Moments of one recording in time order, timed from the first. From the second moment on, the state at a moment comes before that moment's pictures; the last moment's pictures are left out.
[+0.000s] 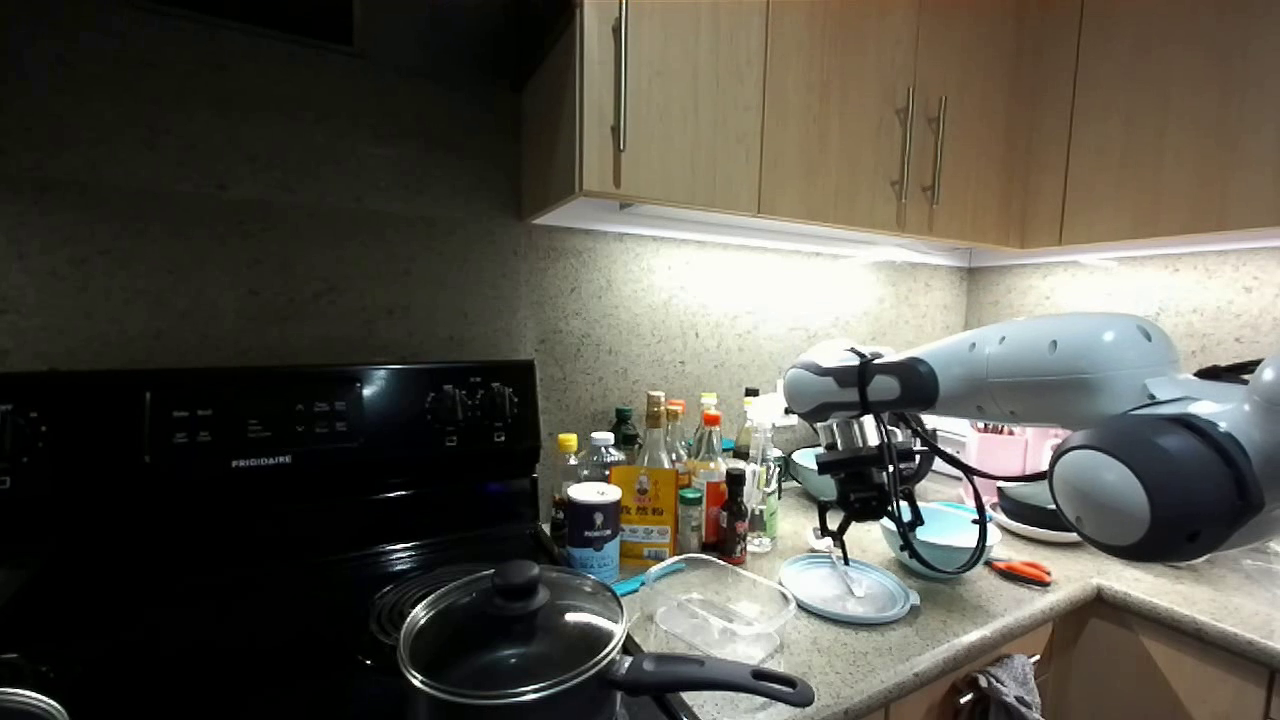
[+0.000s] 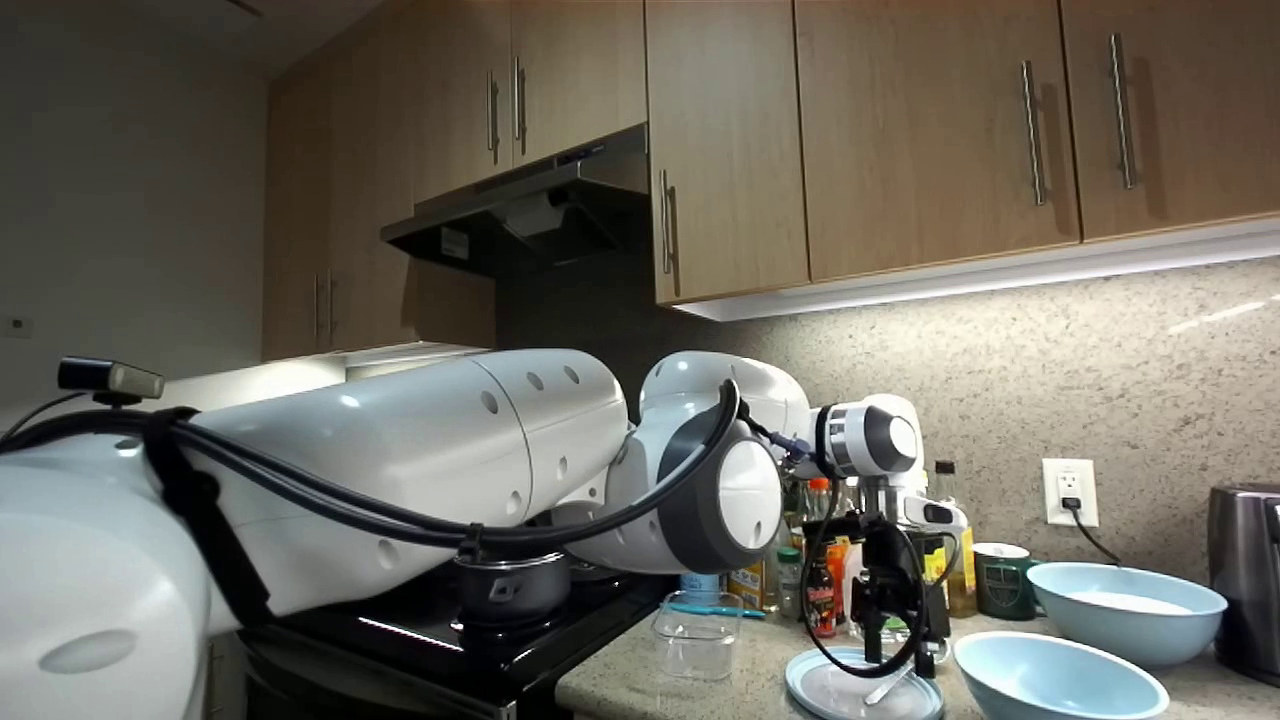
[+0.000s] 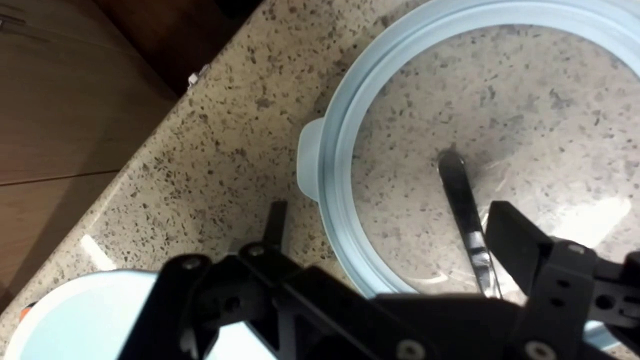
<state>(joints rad) -0.21 1.32 -0.13 -0.40 0.00 1.40 0.53</state>
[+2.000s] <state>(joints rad) -0.21 1.37 -0.11 -0.37 0.00 1.55 0.07</state>
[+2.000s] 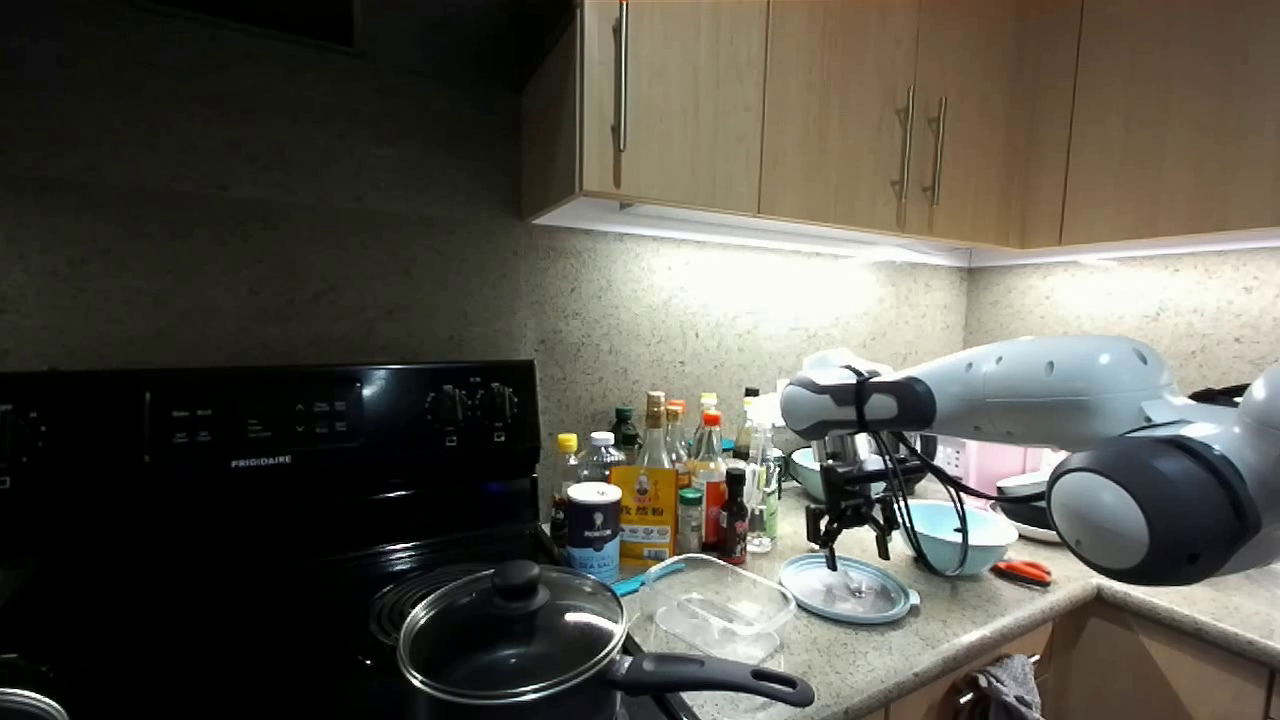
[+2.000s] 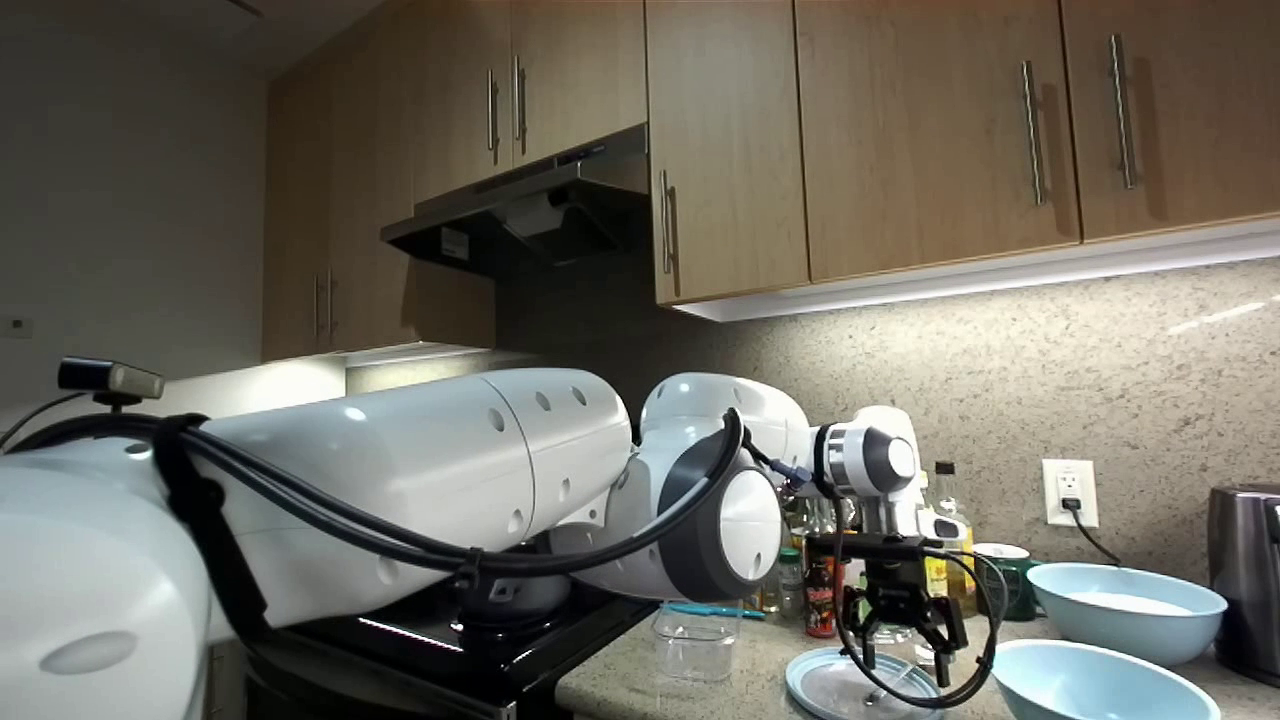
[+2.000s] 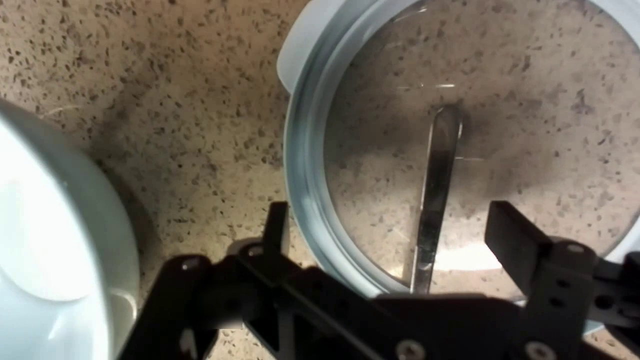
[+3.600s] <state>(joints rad) -0.18 1.38 -0.06 -0.37 0.00 1.46 0.18</state>
